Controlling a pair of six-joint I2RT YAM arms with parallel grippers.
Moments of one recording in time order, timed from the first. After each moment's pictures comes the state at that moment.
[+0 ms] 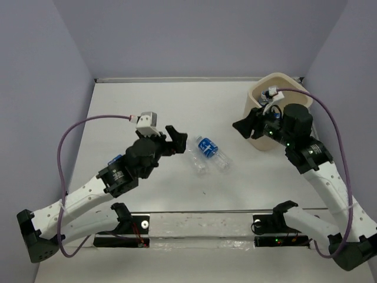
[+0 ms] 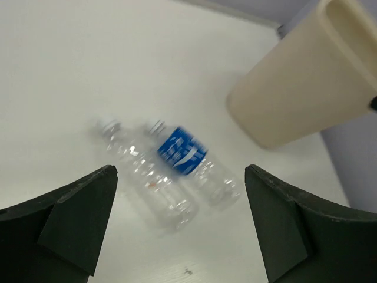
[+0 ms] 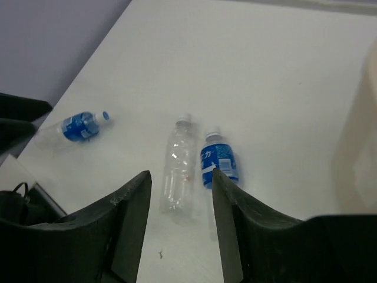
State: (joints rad) left arm -0.97 0.88 0.91 -0.16 -0.54 -0.57; right arm 0.33 0.90 1.08 -0.40 -0.33 0.30
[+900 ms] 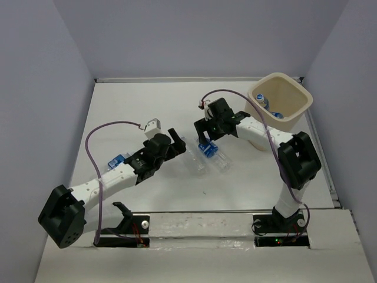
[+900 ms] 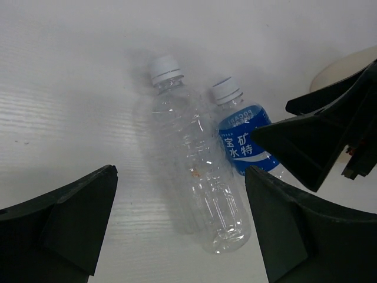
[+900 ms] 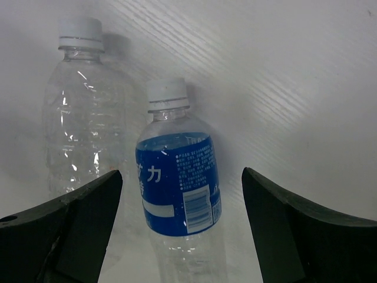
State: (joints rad) left arm -0.75 1.12 0.63 -0.11 -0.39 -0.93; right arm 0.60 1.77 1.33 -0.46 -0.11 0.09
